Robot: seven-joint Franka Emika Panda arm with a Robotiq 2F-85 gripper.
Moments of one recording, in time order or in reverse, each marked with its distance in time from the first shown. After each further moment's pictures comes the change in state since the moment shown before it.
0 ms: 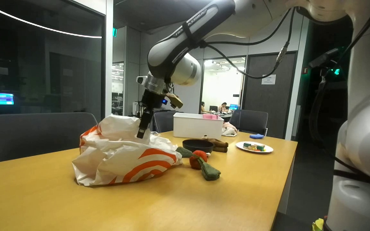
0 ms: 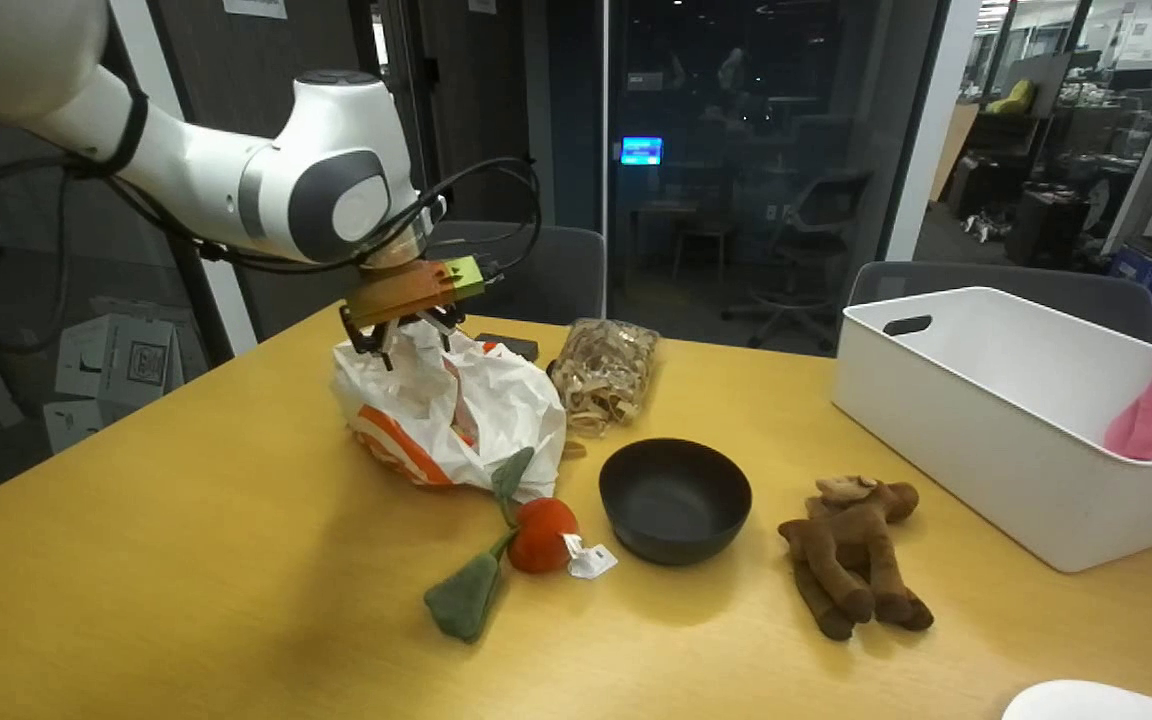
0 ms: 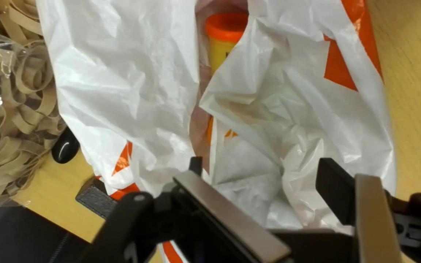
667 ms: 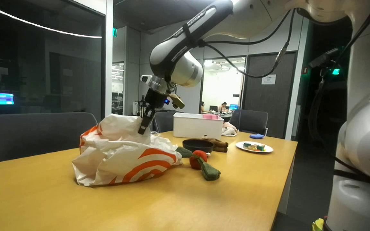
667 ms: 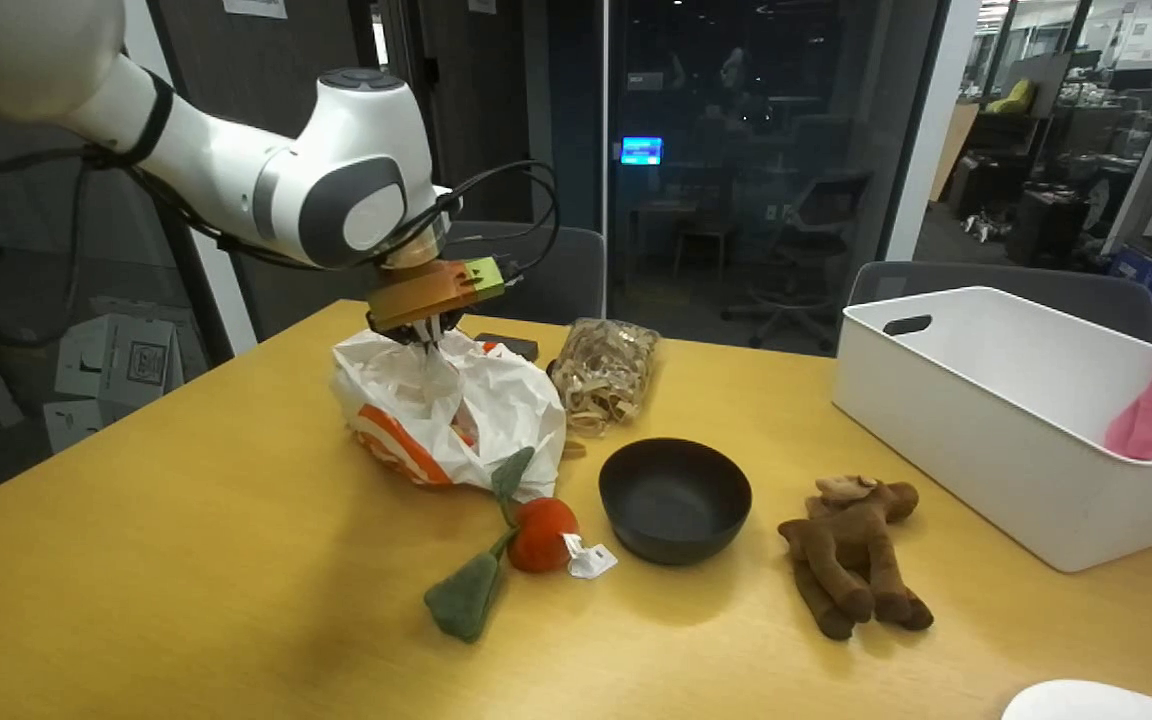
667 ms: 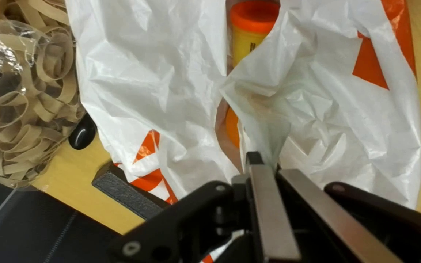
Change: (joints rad) arm -0.015 0.004 -0.017 -0.001 0.108 0.050 -0.119
